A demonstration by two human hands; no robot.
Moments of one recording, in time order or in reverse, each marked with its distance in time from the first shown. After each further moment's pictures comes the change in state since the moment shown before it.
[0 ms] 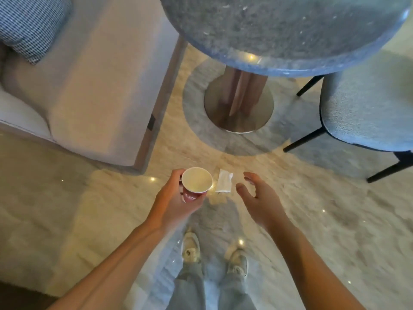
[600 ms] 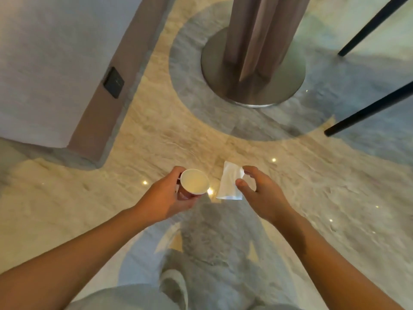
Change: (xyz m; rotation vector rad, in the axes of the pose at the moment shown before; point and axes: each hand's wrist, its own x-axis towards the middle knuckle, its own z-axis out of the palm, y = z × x) left_hand 0.211 -0.325 0.171 0.228 -0.224 0.032; right_hand 0.232 0.259 0.241 -0.115 -0.086 -0.081
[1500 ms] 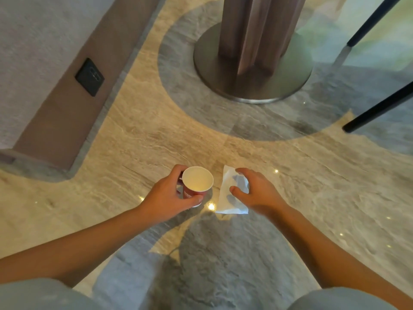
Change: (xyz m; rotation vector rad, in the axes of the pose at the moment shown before) left_hand 0.107 -0.080 0.068 -0.072 0.076 0.113; right_hand 0.119 0.098 0.084 -0.106 0.013 -0.109
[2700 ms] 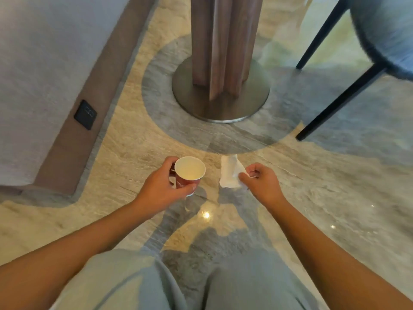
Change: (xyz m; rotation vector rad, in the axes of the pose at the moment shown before) left_hand -0.015 0.116 -0.035 0.029 0.060 0.082; right_hand -0.050 -0.014 -0.097 0.506 0.330 0.259
